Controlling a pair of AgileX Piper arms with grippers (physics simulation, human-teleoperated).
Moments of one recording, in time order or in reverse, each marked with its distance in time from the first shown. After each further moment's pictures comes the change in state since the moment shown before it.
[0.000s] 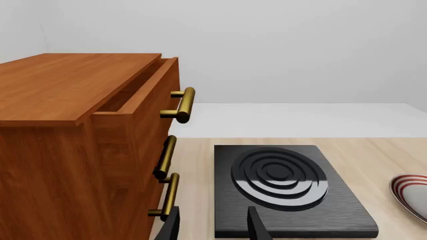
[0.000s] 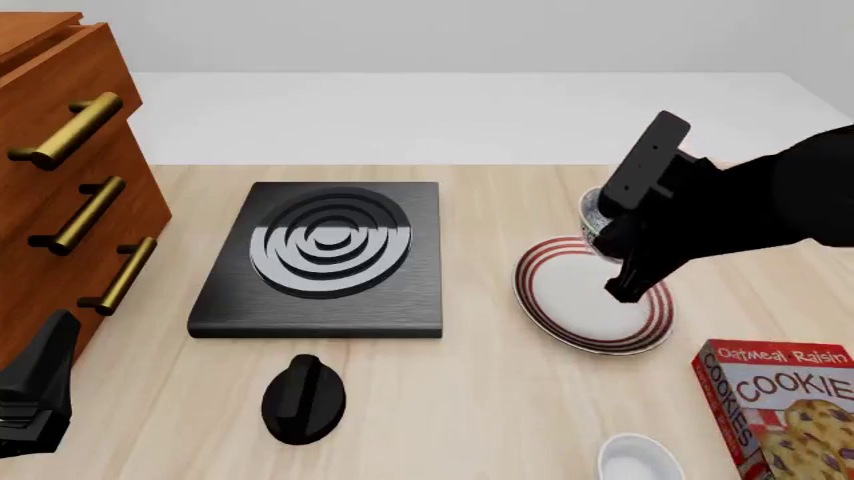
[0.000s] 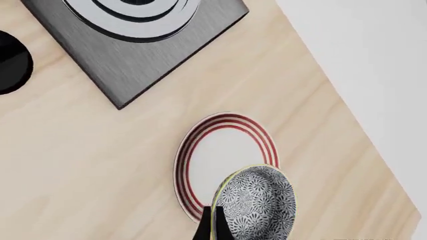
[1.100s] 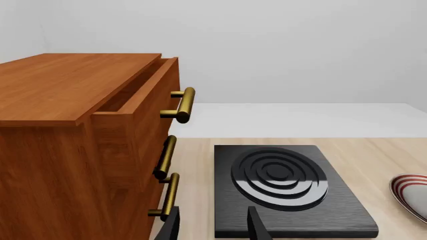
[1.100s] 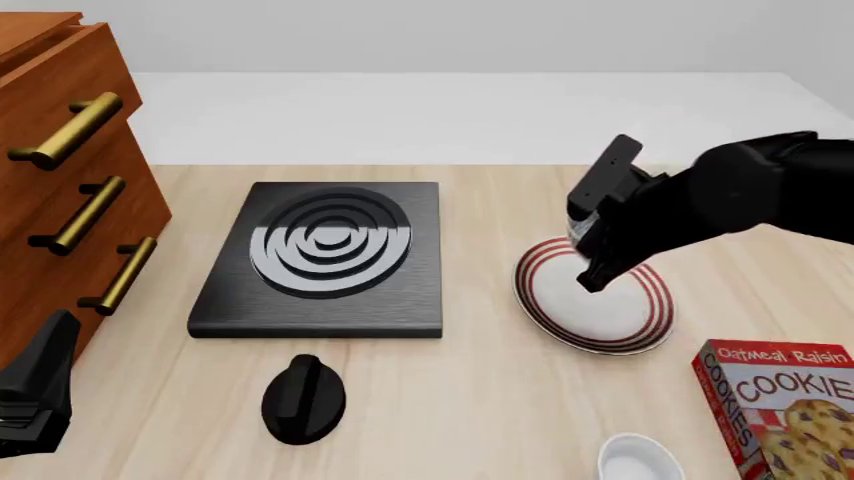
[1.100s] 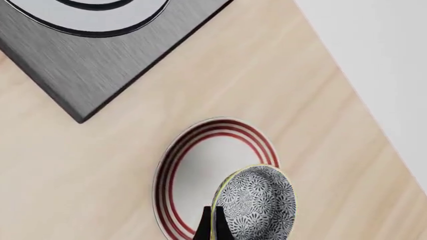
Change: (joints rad) left arm 0.000 0.000 0.000 0.000 0.000; right arm -0.064 0.251 -0.053 -0.127 -0.018
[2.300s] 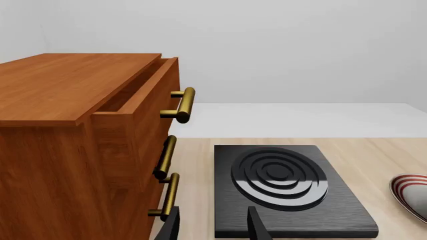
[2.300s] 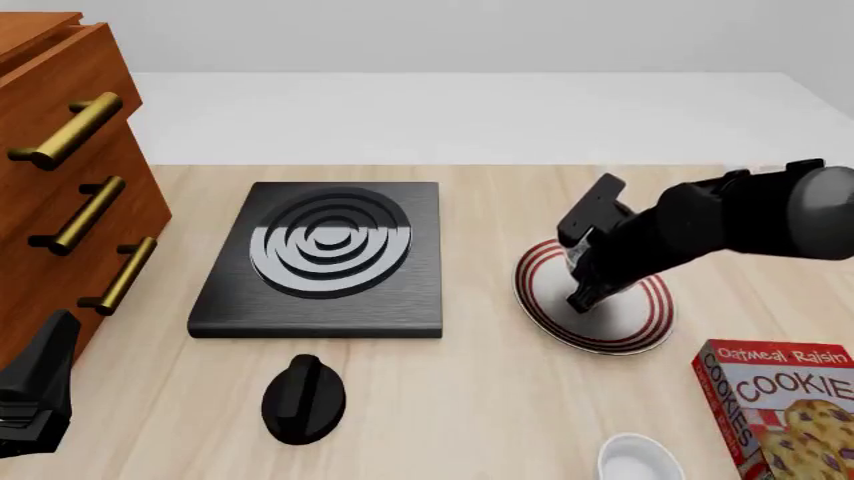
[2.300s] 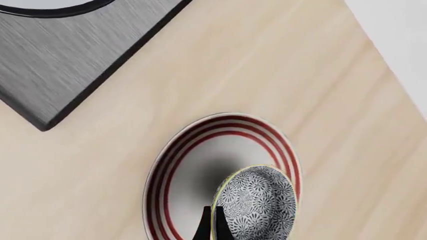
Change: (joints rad) left arm 0.000 0.000 0.000 0.000 0.000; right arm -0.039 0.169 0.030 -0.124 0.026
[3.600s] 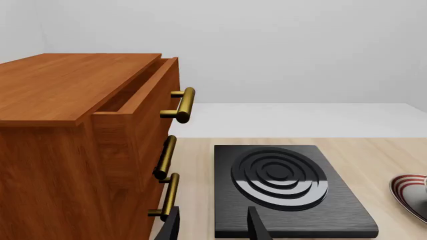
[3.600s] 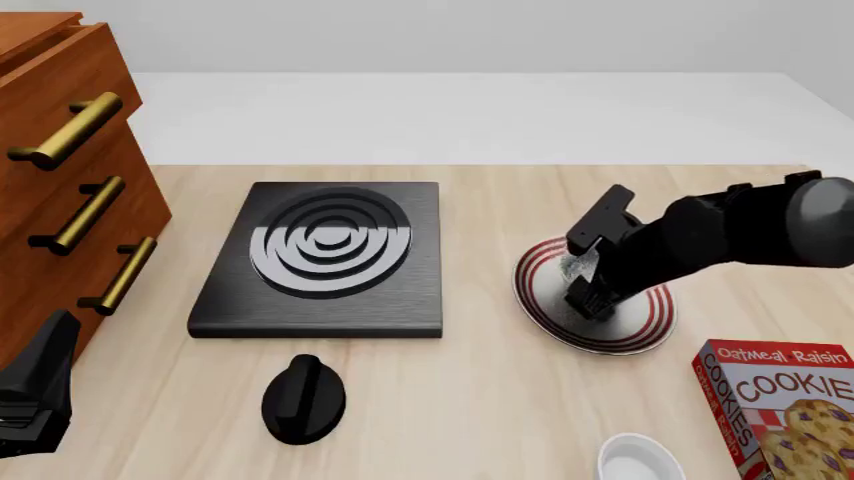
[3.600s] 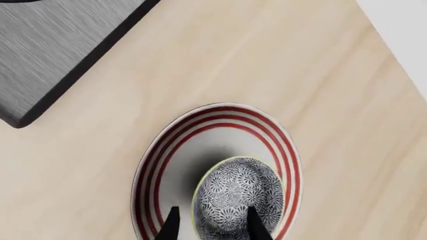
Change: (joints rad) left arm 0.000 0.000 0.000 0.000 0.000; right arm -0.038 0.024 0.036 -0.055 -0.005
